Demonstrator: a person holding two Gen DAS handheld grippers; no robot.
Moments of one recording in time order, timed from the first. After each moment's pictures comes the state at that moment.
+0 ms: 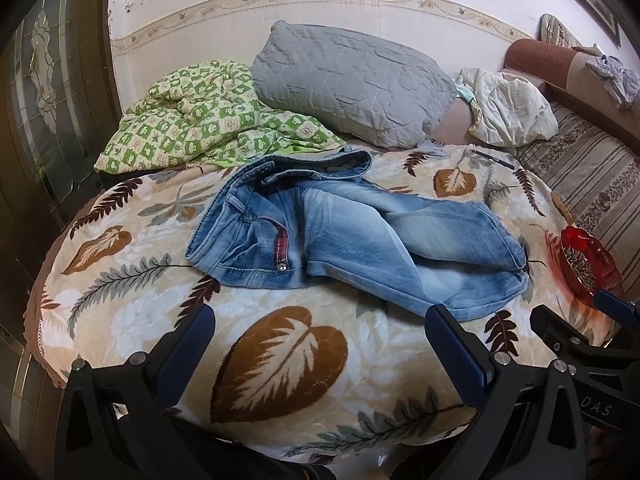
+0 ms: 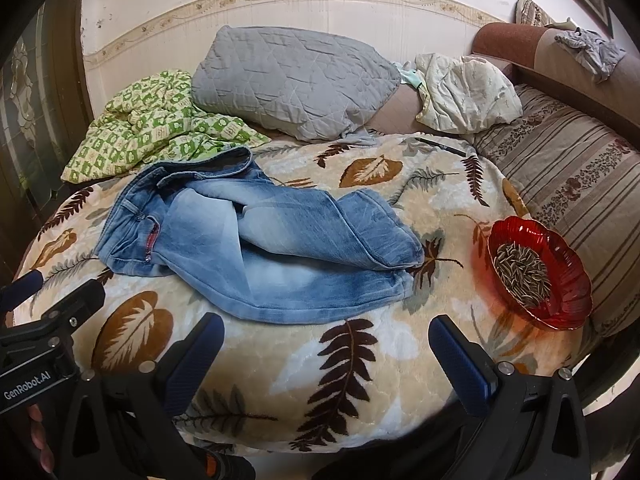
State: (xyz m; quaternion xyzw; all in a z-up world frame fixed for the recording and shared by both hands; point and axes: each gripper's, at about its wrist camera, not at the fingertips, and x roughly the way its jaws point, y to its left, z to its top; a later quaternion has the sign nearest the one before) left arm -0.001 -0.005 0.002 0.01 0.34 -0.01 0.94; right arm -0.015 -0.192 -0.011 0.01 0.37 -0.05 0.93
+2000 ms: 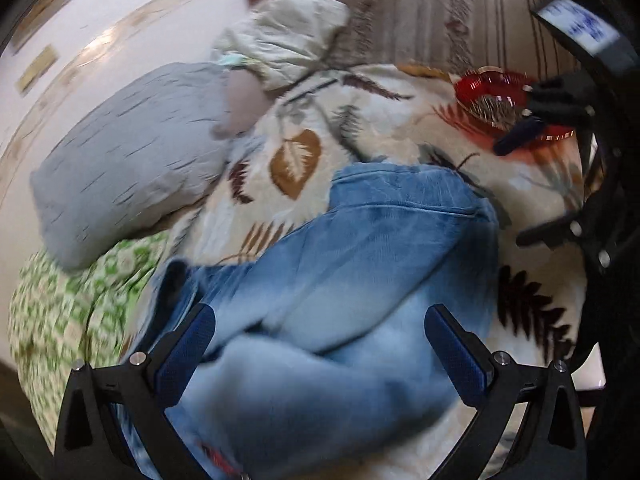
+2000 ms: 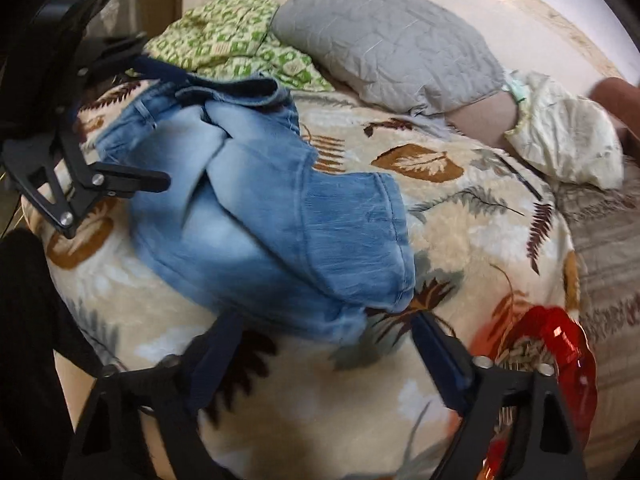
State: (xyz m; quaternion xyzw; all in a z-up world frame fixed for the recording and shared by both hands) left arm 0.145 -0.142 -0.020 0.36 0.32 -0.32 0.81; right arm 0.072 -0.280 -0.060 -0.15 0.43 0.14 0.88
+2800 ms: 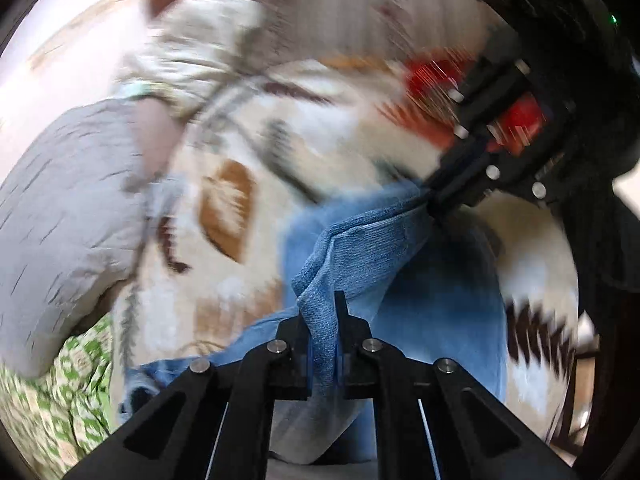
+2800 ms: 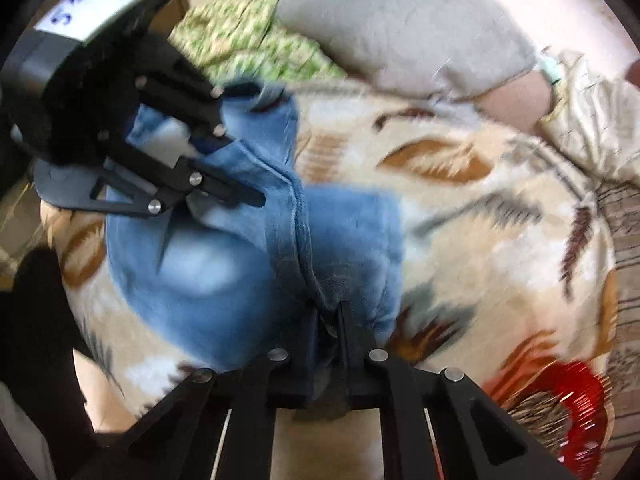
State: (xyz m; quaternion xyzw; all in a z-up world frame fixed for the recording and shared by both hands) left arm 0.202 -0.198 -0.019 0.38 0.32 -0.44 0.75; right arm 0.138 -0.316 -0.045 -0.10 0.45 0.19 0.87
